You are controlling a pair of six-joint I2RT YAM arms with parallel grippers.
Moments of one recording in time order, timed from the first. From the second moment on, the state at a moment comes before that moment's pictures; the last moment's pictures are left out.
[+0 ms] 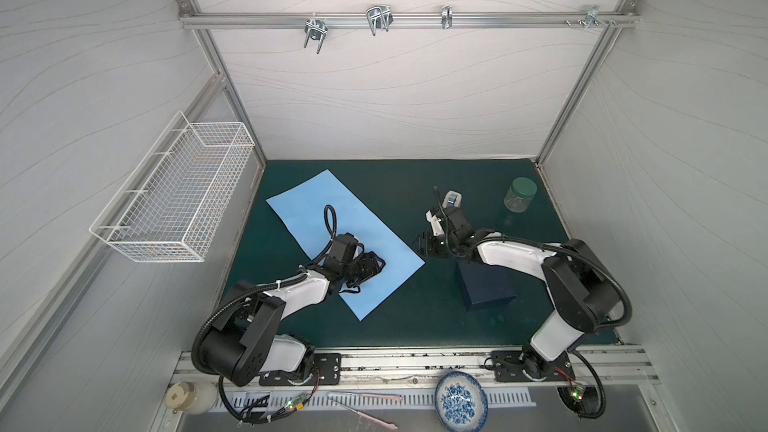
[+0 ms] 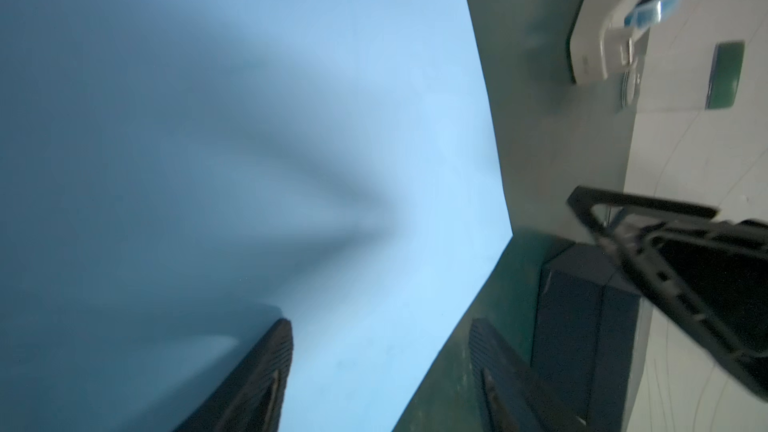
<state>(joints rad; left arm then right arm) -0.44 1.37 0.46 0.04 0.33 -0.92 0.66 1.60 0.91 -0.15 -0.26 0.58</state>
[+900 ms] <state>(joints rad) -0.42 1.01 0.38 -0.45 0.18 -0.94 0.82 1.39 0.79 -0.31 -0.28 0.52</state>
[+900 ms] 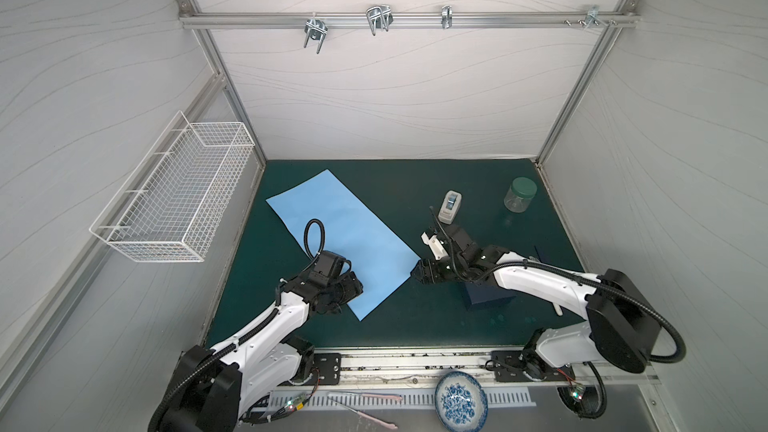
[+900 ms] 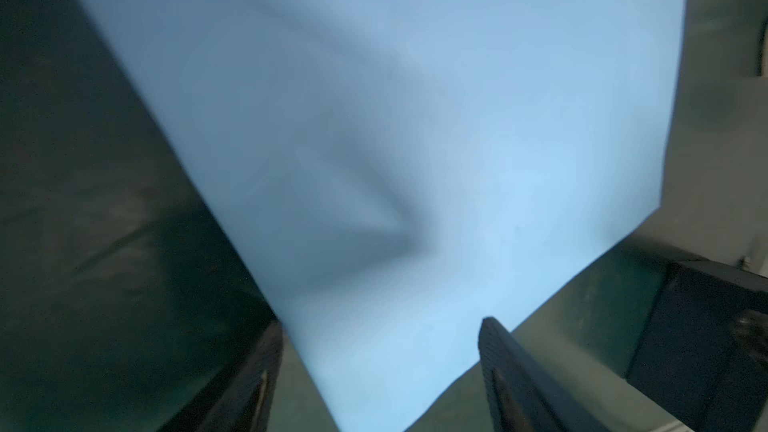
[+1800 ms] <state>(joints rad) -0.33 1.29 0.59 -0.06 0.26 -0.86 0.85 1.31 0.74 -0.30 -0.26 0.67</state>
